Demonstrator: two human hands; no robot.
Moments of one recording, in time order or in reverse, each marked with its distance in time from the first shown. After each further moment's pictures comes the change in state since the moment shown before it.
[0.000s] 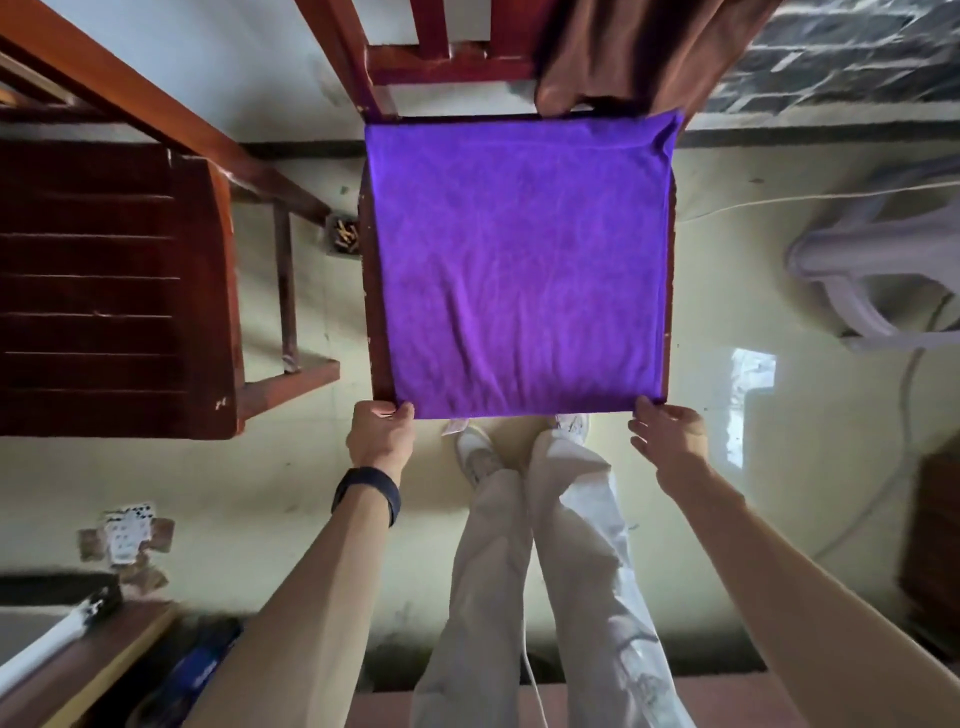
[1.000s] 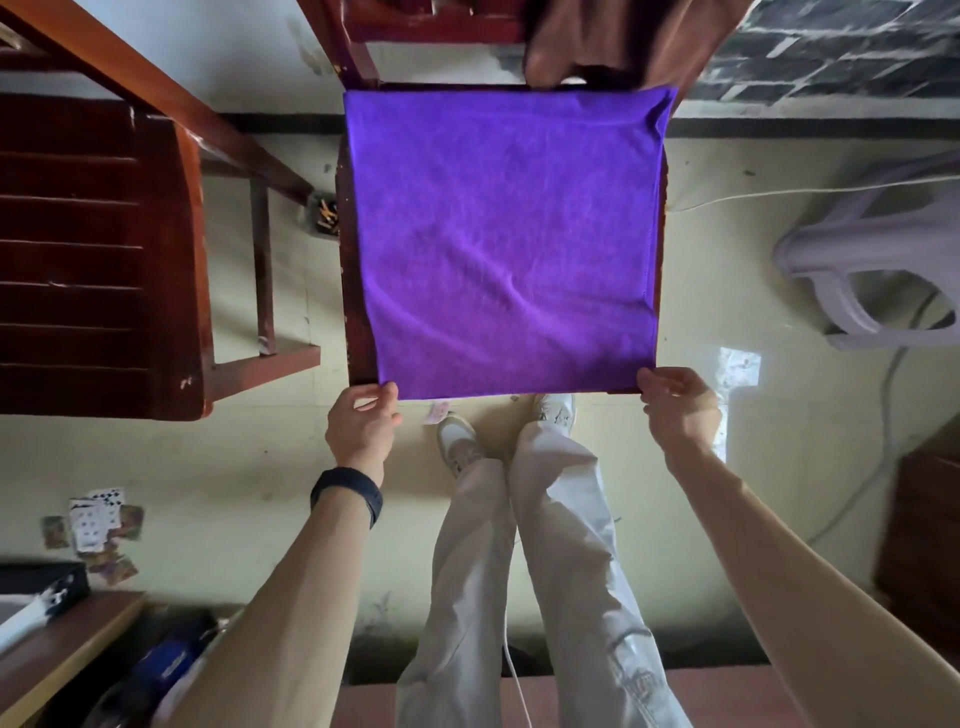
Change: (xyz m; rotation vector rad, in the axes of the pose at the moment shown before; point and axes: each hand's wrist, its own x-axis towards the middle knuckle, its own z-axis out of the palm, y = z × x) left_hand -0.019 -0.002 0.014 -0.269 0.051 -0.012; right_hand 0.025 -0.002 -0.019 -0.305 0.142 -0.335
